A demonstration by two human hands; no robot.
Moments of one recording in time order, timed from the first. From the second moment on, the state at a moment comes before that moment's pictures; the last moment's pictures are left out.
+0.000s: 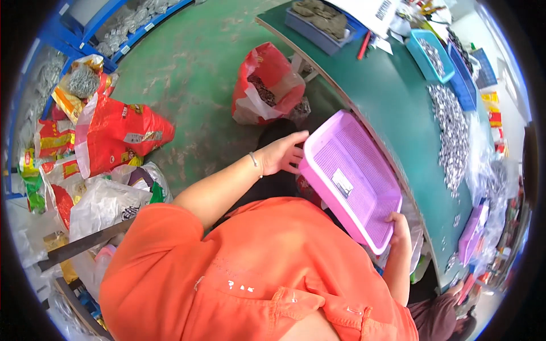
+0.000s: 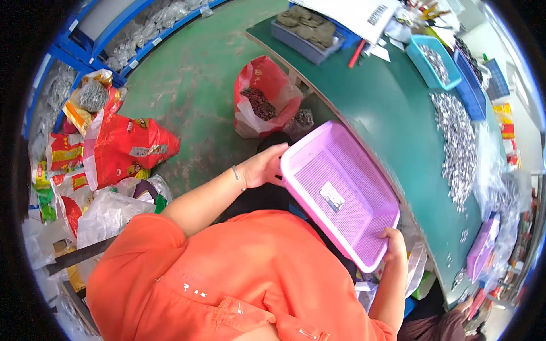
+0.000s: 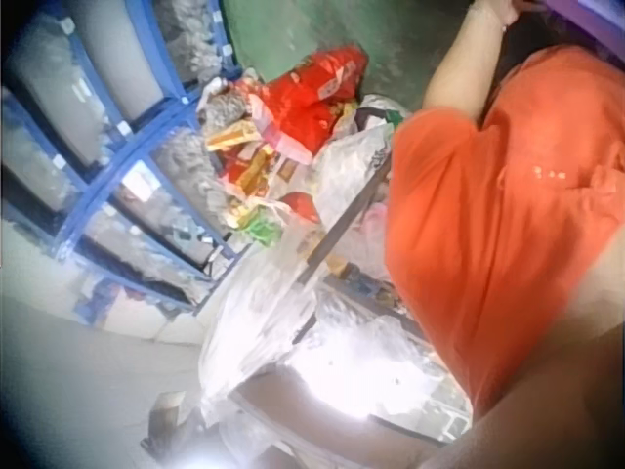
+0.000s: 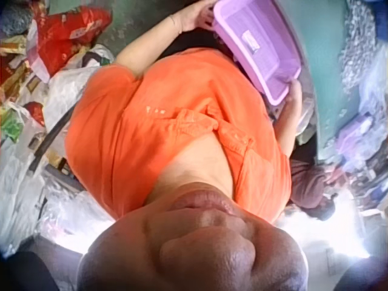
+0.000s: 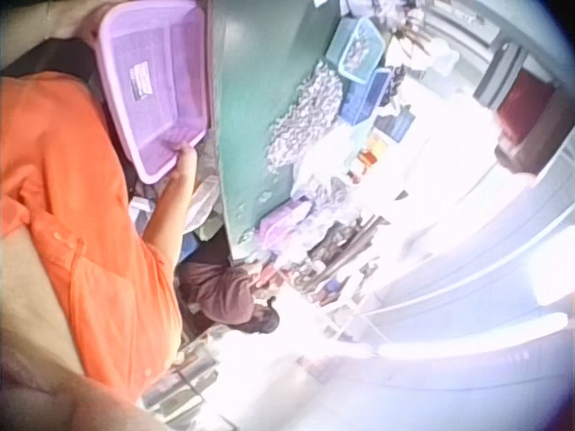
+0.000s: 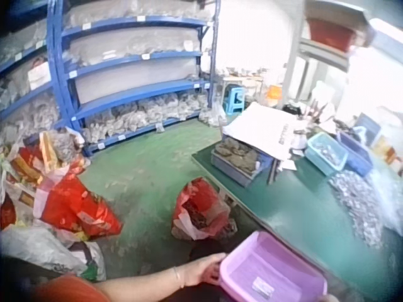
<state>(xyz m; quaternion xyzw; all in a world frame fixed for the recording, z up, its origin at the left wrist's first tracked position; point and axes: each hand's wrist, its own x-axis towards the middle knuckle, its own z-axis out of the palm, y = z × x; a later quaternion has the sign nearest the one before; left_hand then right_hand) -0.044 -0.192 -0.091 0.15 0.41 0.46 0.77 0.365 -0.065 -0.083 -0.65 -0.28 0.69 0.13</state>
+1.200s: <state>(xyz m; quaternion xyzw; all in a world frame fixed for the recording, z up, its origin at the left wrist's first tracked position) -0.246 -0.458 -0.060 -0.05 0.39 0.90 0.18 0.198 -0.080 -0.173 -0.57 -0.72 0.28 0.28</state>
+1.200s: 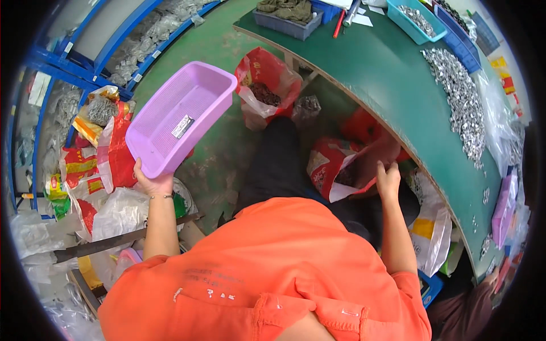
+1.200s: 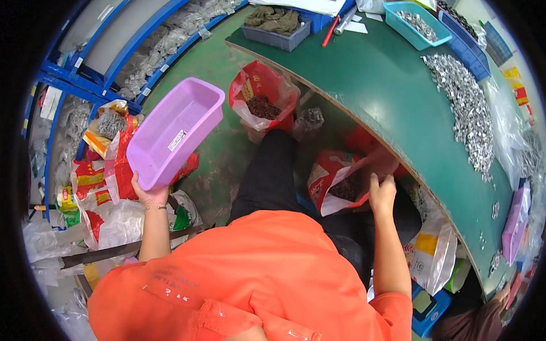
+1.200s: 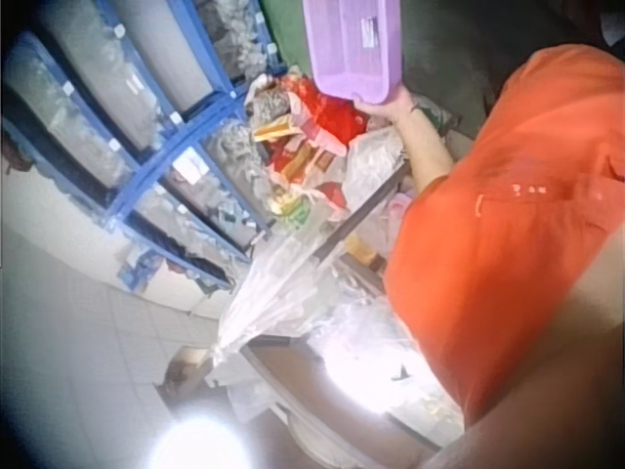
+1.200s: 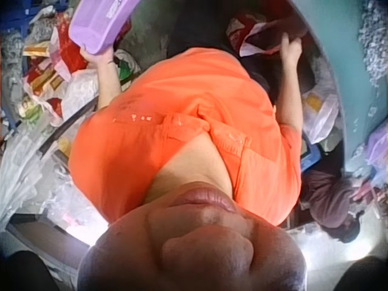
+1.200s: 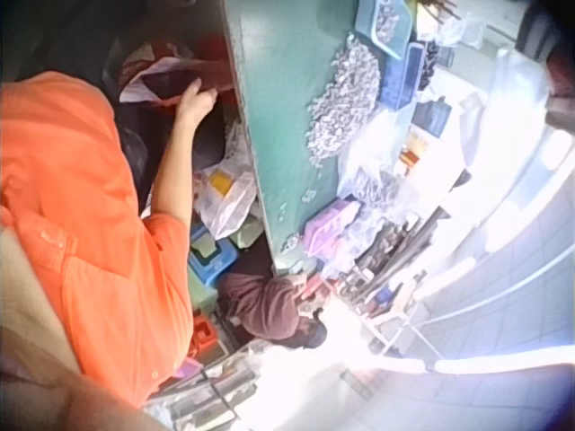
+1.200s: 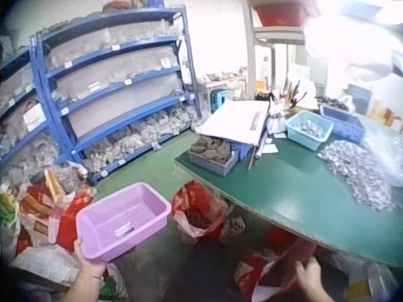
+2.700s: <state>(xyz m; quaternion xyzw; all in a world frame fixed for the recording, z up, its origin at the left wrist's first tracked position) -0.108 -0.182 0.007 0.57 0.61 0.25 0.49 0.306 -0.183 -0.036 -0.56 -0.70 0.33 0.29</state>
